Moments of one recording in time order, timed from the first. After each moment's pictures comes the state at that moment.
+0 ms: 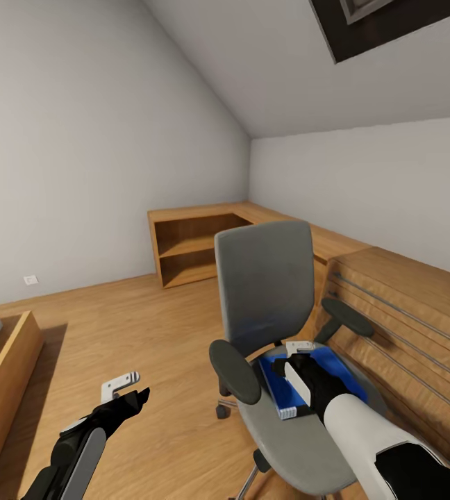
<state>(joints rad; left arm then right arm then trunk) -0.19 0.03 0.02 -1.39 0.45 0.58 0.24 -0.83 0.06 0.26 -0.41 -0.27 0.46 -0.28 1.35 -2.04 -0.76</state>
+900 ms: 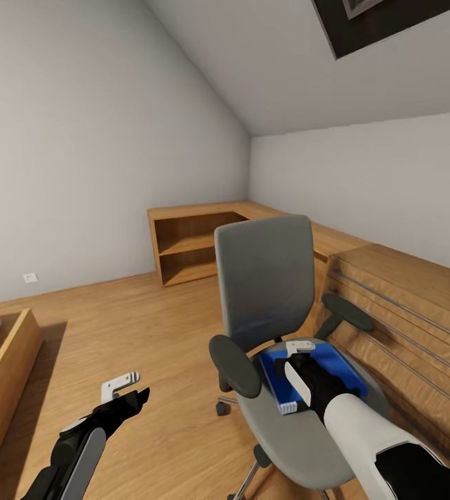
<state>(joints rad) -0.19 0.03 0.02 -1.39 0.45 0.58 0.24 -0.83 0.06 0.26 -0.41 -0.27 0.46 -0.28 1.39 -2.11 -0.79</state>
